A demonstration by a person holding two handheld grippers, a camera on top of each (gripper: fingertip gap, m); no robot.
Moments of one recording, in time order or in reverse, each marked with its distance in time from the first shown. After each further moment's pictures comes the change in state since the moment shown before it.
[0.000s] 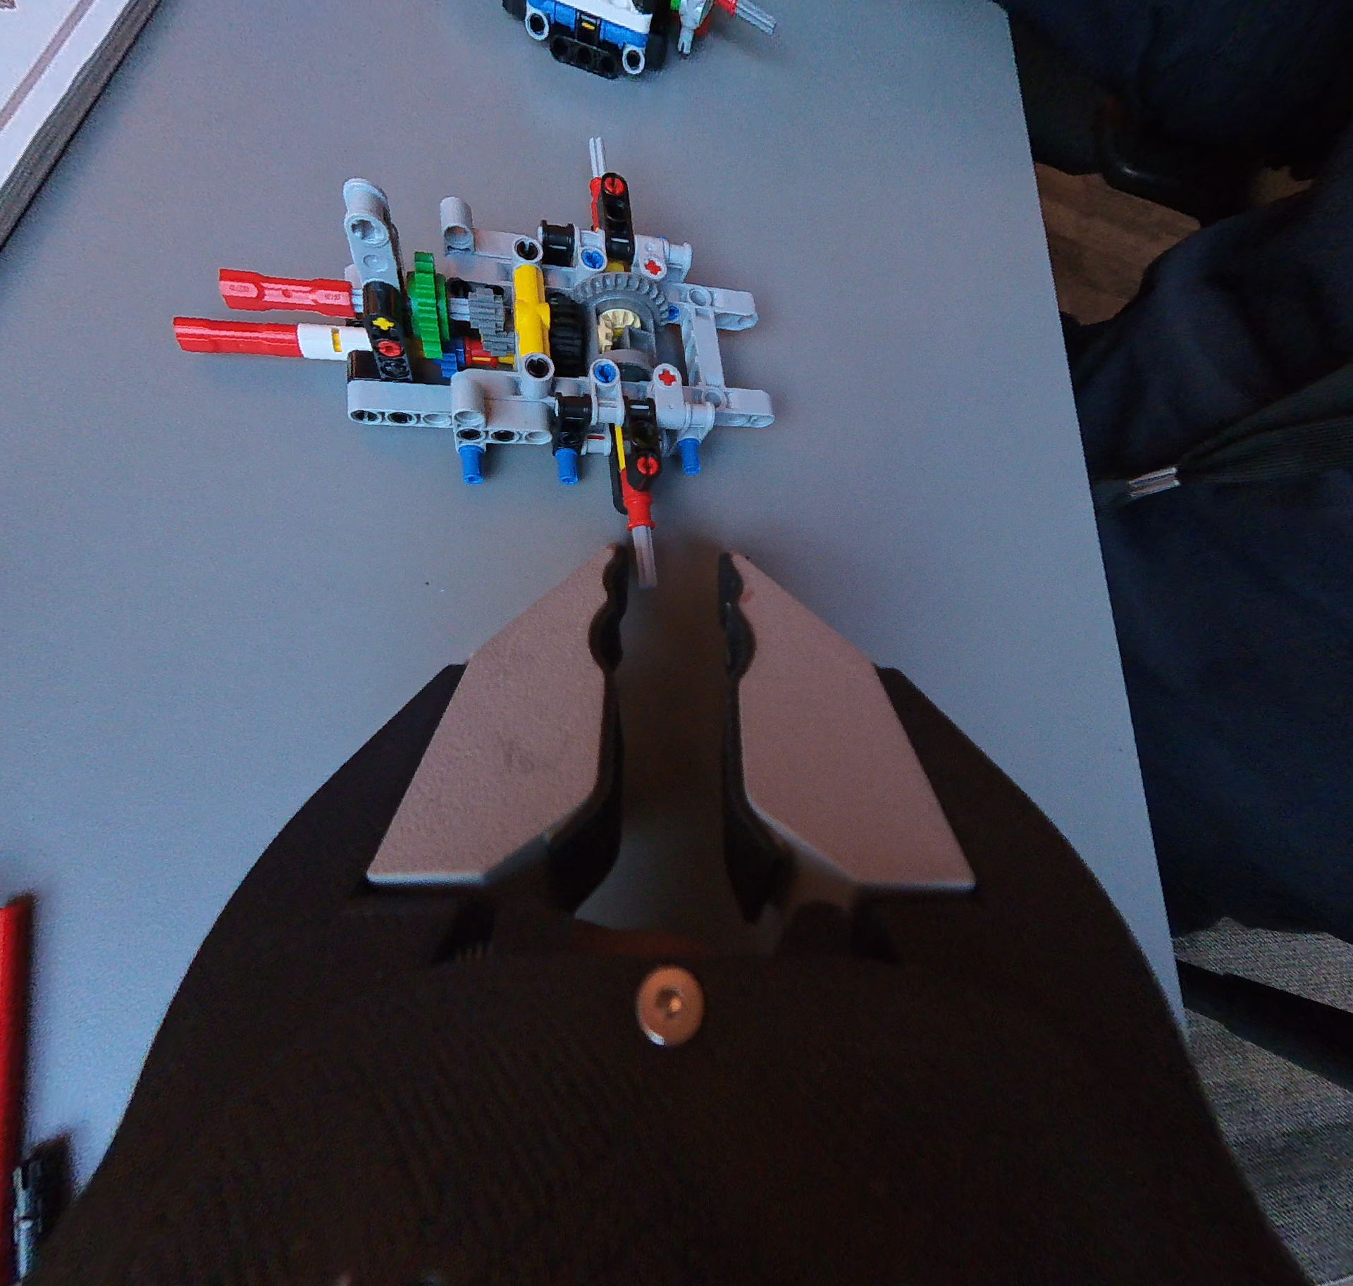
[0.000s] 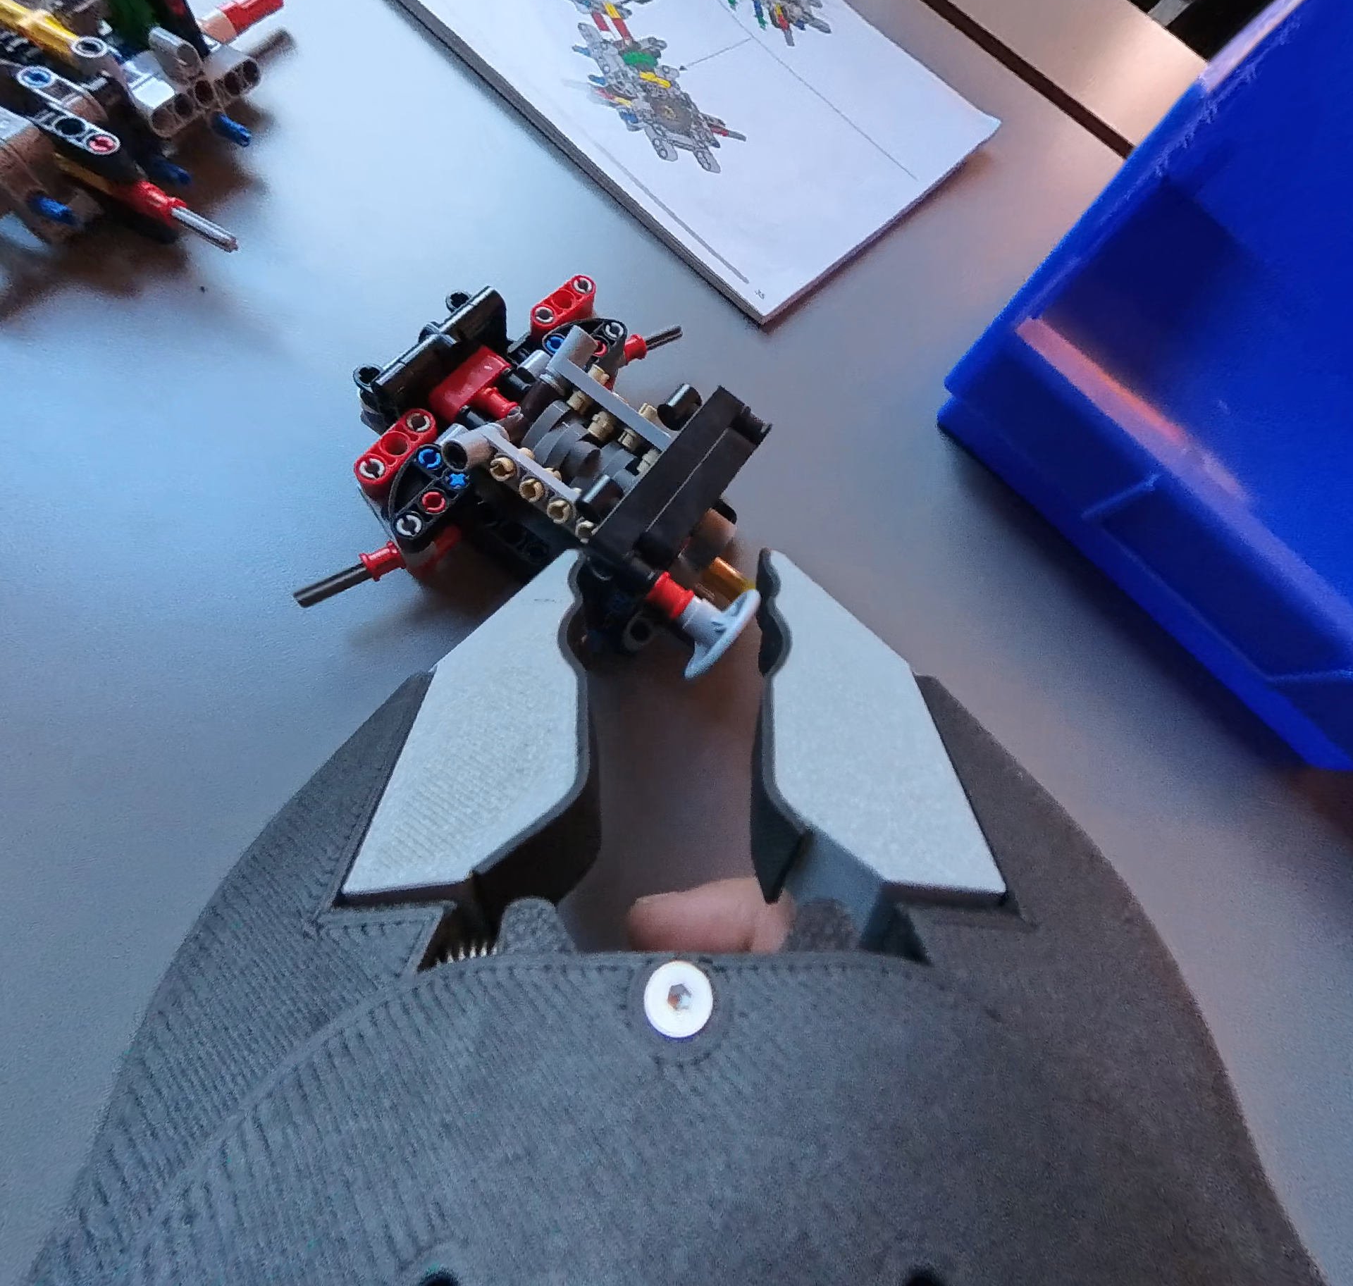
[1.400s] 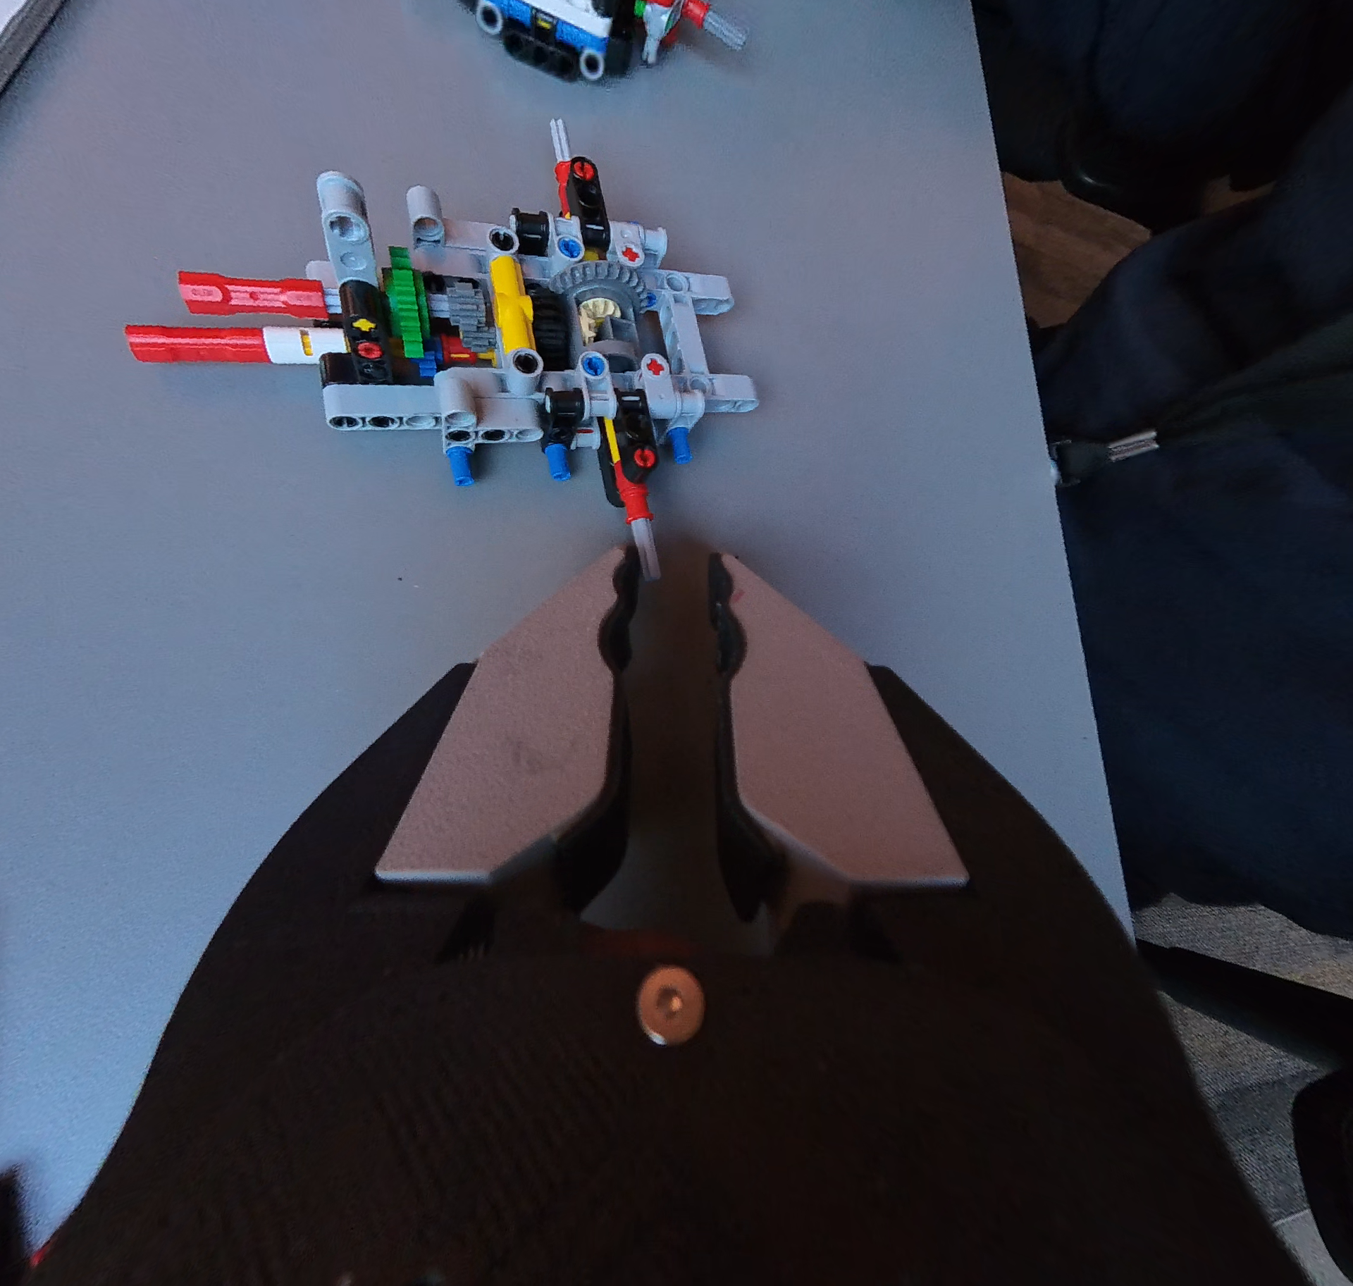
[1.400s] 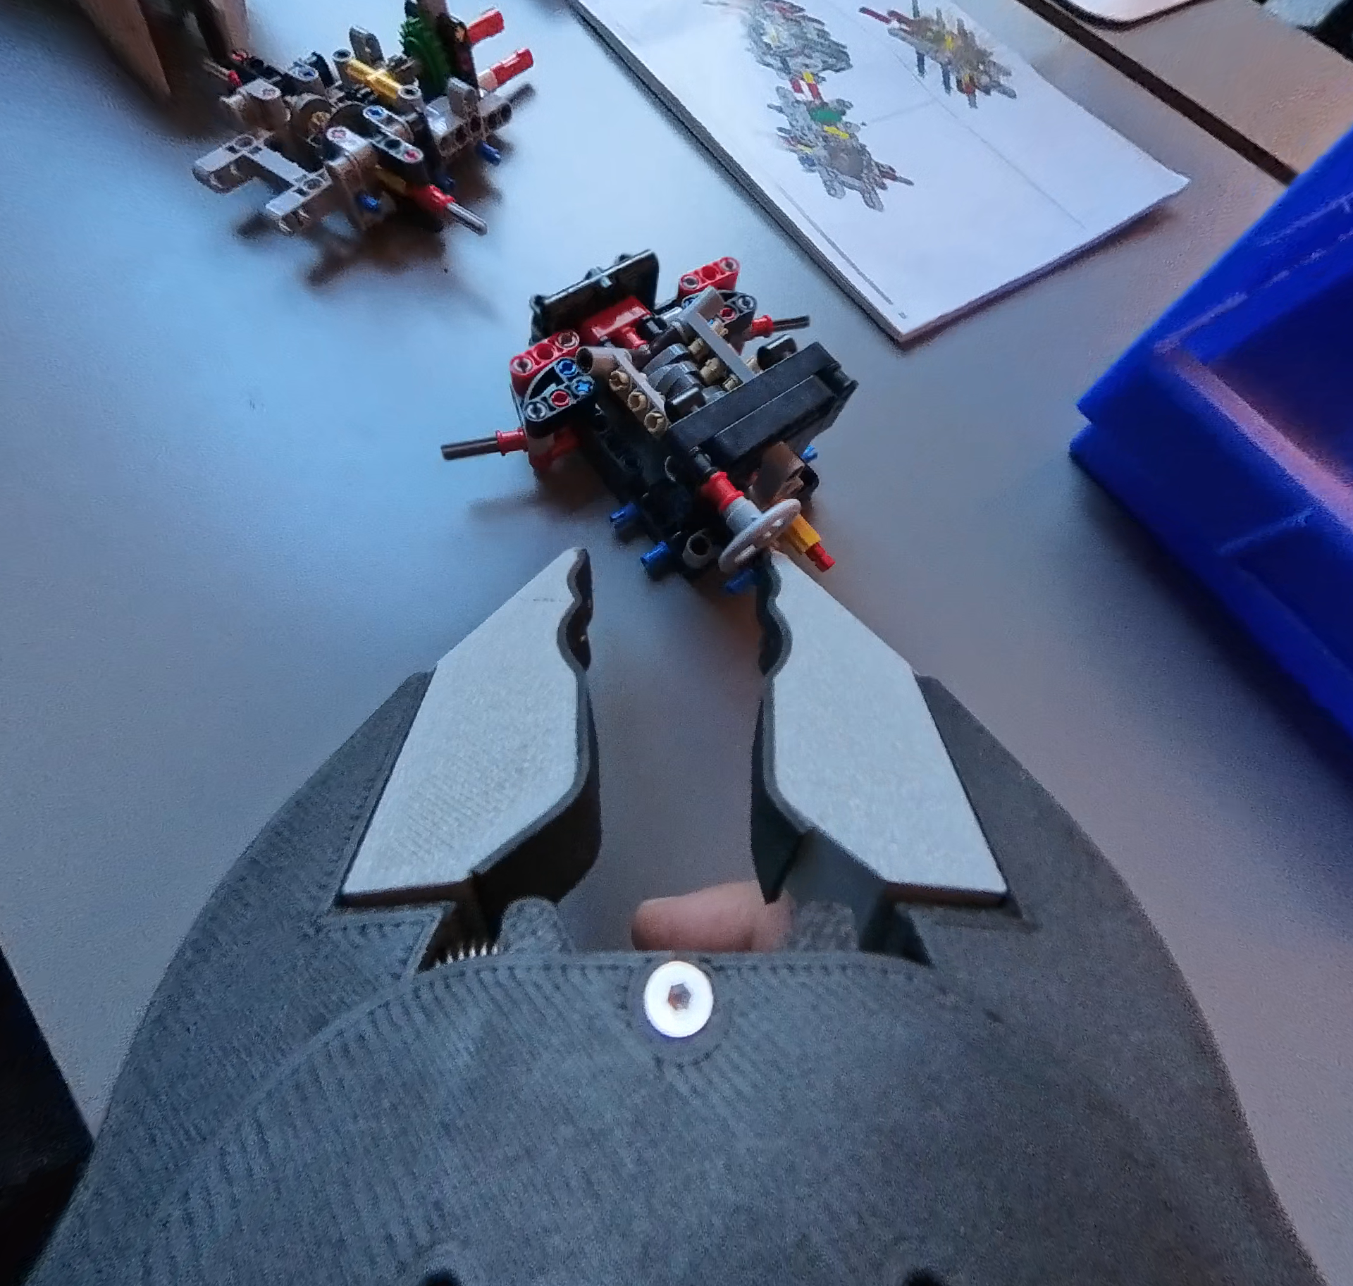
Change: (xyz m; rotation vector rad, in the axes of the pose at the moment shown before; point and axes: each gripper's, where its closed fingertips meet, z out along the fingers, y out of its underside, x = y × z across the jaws) left arm 0.005 0.002 0.000 -0.009 0.050 -0.027; right arm -0.025 0.005 -0.026 0.085 -0.257 -0.043
